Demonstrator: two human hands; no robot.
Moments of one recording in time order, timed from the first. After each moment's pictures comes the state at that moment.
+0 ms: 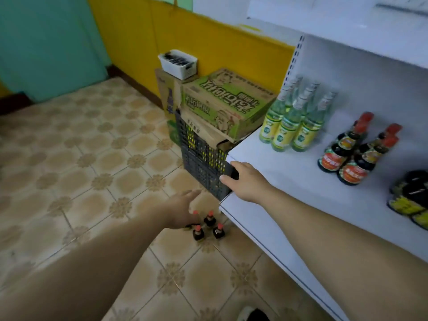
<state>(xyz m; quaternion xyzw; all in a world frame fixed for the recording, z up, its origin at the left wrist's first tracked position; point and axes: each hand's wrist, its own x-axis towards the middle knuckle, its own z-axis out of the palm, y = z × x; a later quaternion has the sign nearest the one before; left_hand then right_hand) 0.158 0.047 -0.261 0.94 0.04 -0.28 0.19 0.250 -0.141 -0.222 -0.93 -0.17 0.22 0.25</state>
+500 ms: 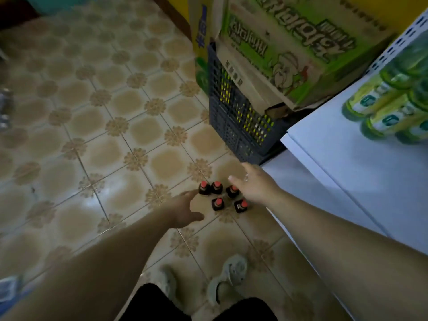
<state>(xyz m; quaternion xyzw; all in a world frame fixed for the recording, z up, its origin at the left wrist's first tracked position) 0.206 0.144 -0.441 0.86 0.20 -0.37 0.29 0.337 -0.027 -0.403 -0.90 -0.16 0.36 0.20</state>
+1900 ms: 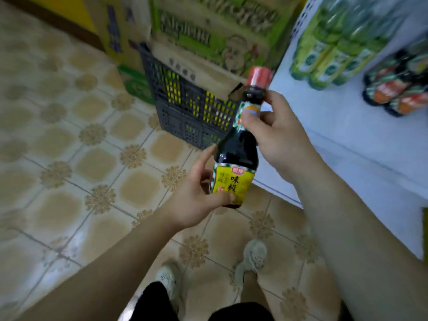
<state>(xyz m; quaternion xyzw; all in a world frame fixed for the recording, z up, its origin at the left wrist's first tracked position) 0.220 0.207 -0.344 0.66 -0.03 -0.23 0.71 0.283 0.049 -0.265 -0.82 0.03 0.03 0.57</state>
